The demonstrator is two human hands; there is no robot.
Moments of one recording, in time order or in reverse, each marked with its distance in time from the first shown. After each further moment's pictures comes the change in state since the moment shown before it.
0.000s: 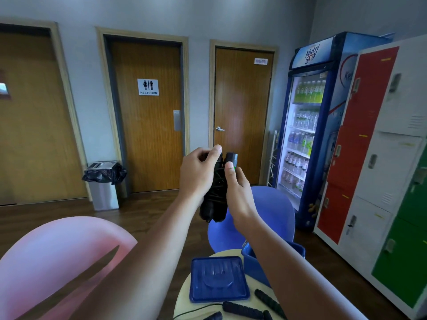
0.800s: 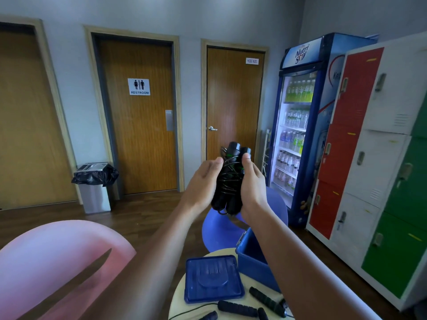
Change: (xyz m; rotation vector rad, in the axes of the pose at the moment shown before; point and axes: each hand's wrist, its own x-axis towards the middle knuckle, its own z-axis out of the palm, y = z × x) left_hand -0.016 -0.024 0.012 -0.107 -0.370 -0.146; right_hand 0.009 -0.020 -0.025 0.199 0.203 0.084
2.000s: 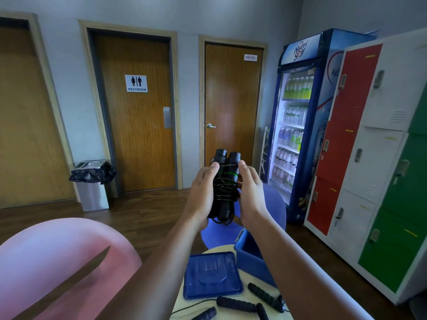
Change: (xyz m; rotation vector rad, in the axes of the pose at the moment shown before) left_hand -0.013 -0.017 0.017 -0.417 0.034 -0.128; right_hand -0.009 0.013 -0.012 -0.048 0.009 0.007
